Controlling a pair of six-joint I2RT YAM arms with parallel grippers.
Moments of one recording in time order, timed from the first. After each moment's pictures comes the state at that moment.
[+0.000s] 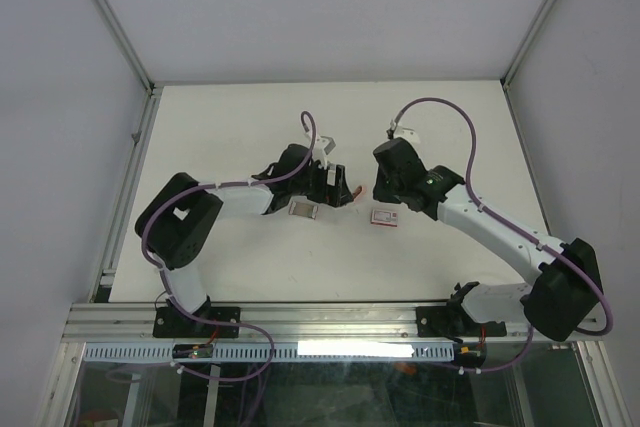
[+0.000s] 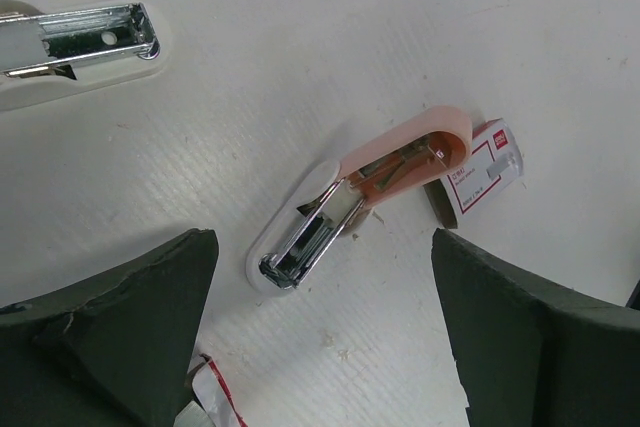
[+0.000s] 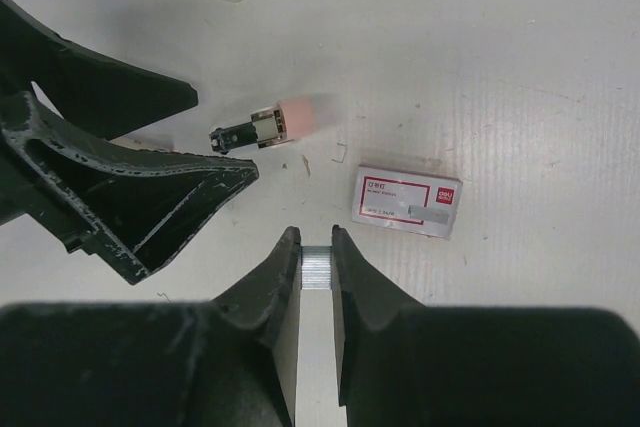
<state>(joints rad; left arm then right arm) -0.68 1.79 0.94 0.28 0.30 -0.42 0.70 1.27 1.01 -0.63 0.31 0.65</state>
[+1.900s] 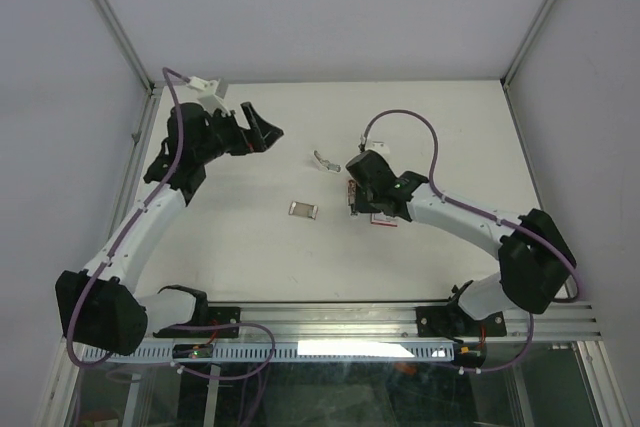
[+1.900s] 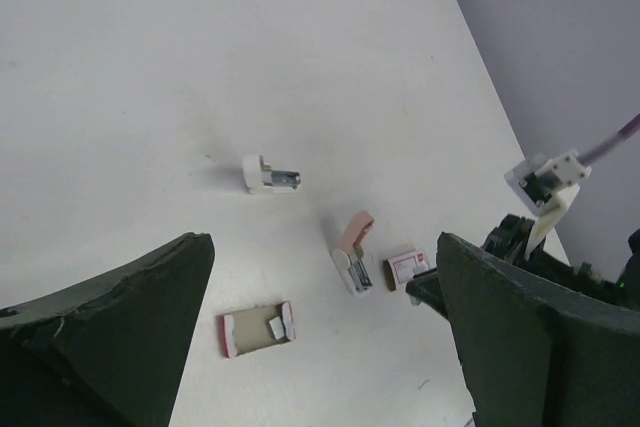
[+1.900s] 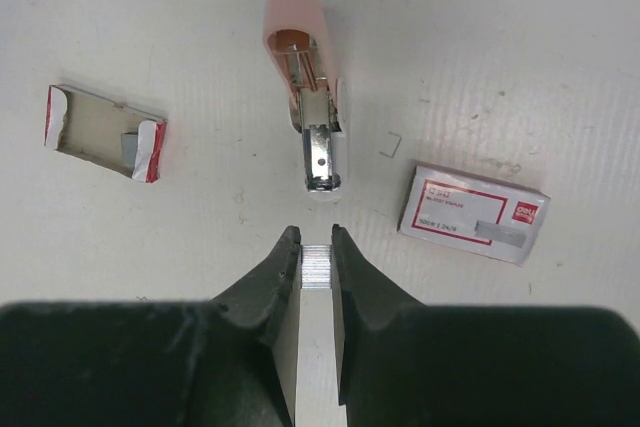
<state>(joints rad) -0.30 1.21 0.98 -0.07 0.37 -0.50 0.79 1.43 0.97 -0.52 0.29 0.65</state>
